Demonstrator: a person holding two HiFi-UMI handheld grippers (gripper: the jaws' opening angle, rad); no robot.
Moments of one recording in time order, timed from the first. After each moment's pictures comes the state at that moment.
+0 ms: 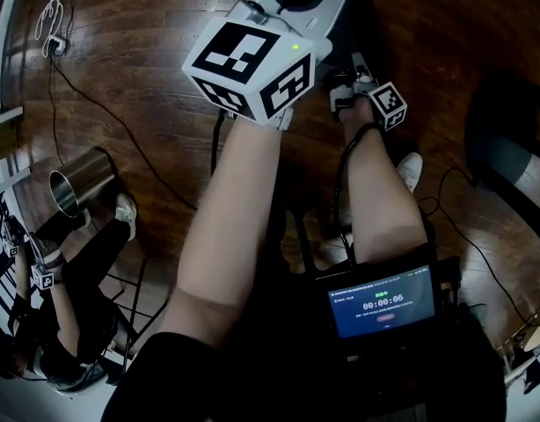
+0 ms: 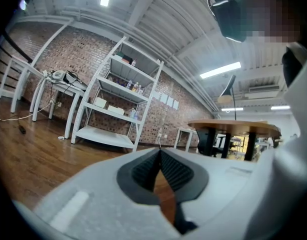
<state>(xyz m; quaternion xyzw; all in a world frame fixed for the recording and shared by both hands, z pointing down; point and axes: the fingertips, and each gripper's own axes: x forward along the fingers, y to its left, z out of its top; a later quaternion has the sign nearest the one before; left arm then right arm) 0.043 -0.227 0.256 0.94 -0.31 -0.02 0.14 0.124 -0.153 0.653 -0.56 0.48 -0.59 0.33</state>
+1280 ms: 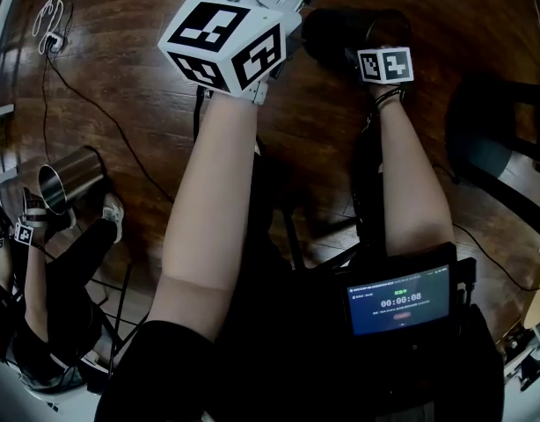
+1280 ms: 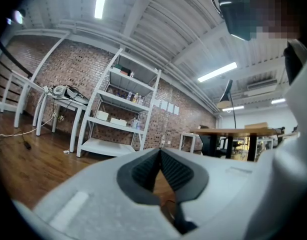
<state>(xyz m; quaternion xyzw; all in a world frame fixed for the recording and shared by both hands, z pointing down) -0.004 -0.222 0.203 0.94 -0.33 -0.04 0.10 0.097 -0.165 0.574 -0.42 0.76 -0.39 -0.32</state>
